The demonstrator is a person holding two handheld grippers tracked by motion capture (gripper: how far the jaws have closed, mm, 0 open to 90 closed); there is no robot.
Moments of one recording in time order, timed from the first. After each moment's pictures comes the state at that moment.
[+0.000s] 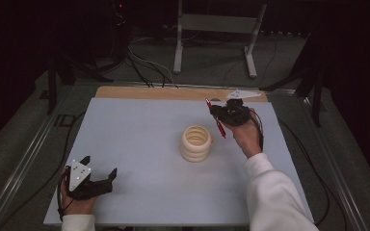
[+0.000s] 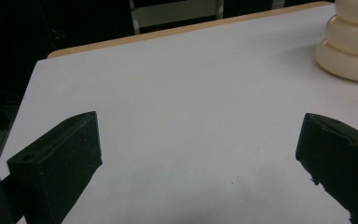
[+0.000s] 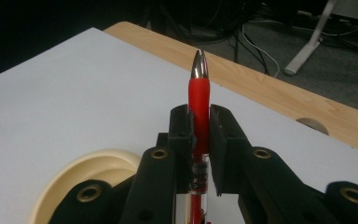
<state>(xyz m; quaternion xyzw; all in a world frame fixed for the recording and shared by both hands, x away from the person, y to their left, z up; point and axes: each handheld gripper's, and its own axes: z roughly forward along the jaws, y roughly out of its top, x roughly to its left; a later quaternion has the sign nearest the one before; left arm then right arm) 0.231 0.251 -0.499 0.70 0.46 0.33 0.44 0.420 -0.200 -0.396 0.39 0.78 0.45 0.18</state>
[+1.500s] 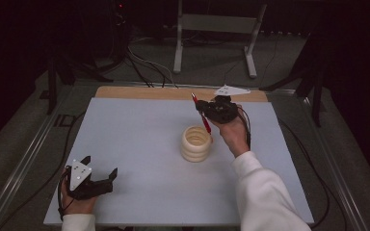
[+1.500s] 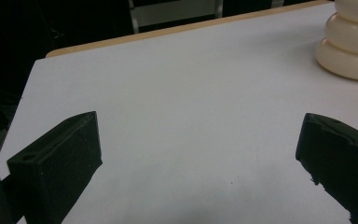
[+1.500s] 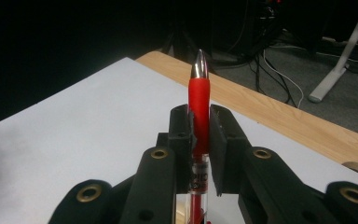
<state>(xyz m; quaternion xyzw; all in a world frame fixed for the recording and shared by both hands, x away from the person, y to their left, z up) 0.233 0.250 -0.500 0.70 0.46 0.33 0.44 0.416 -0.162 -0.381 0.36 0.77 0.50 0.17</state>
